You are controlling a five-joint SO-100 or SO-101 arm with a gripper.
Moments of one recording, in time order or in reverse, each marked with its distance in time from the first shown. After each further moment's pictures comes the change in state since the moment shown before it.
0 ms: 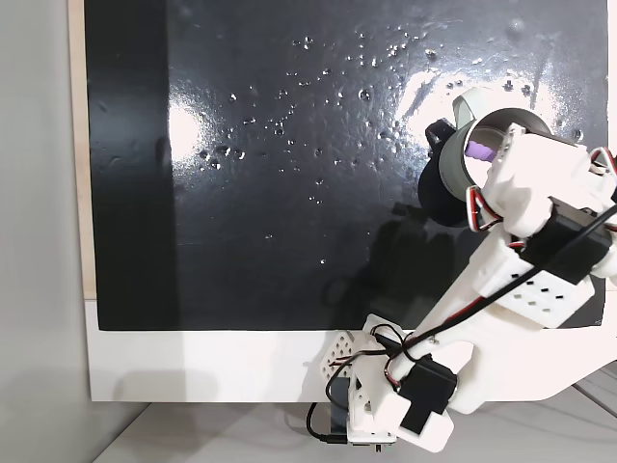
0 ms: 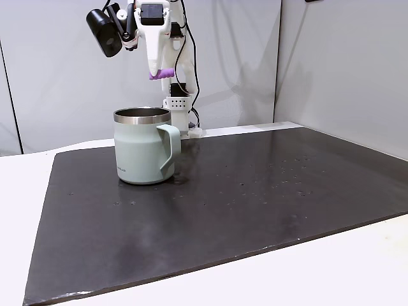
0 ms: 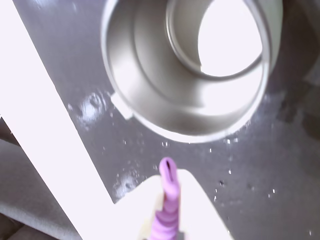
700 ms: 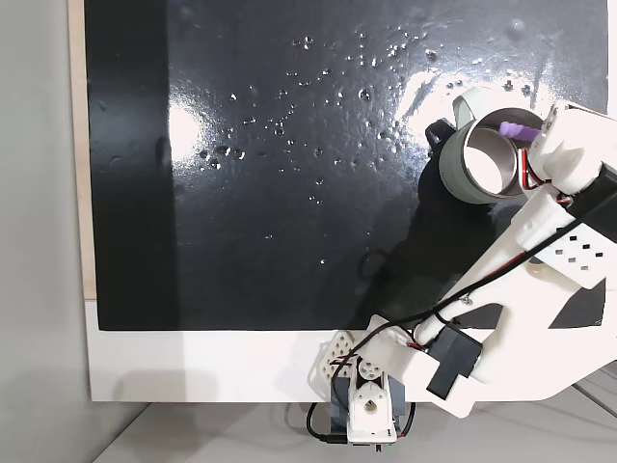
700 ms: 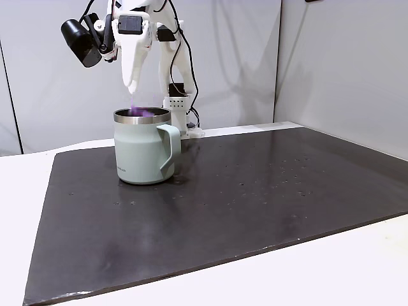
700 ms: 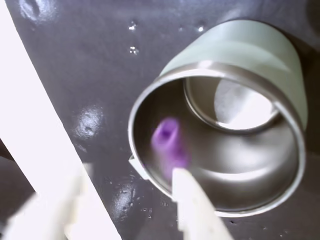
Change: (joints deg) arm 4.9 -12.1 -8.8 -3.3 -4.3
